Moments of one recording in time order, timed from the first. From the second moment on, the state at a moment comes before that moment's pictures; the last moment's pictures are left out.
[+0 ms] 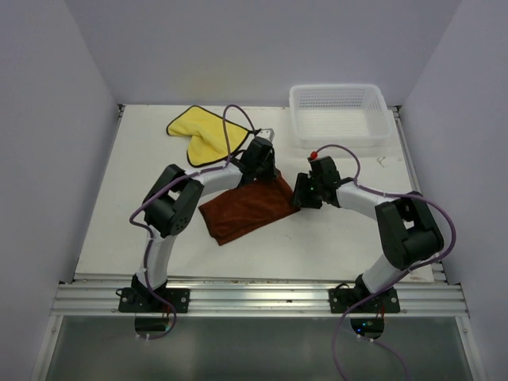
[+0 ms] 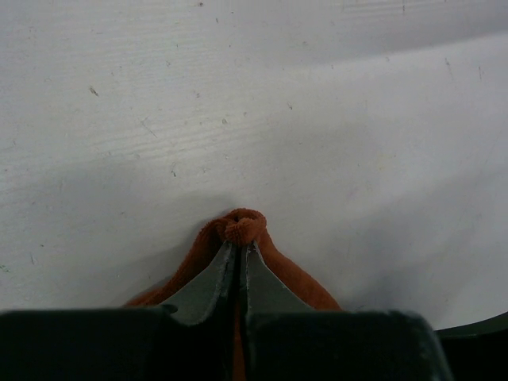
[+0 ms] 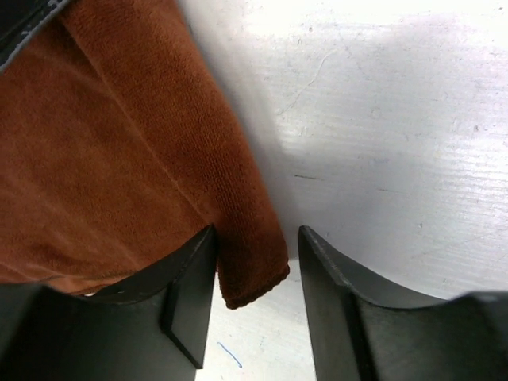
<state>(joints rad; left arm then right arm) -0.67 2.12 1.45 -0.01 -0.04 -0.59 0.38 1.64 0.85 -0.17 -0.15 0.54</state>
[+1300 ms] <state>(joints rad) -0.67 2.12 1.44 0.00 -0.05 -0.59 0.25 1.72 0.84 -0.04 -0.38 0.64</state>
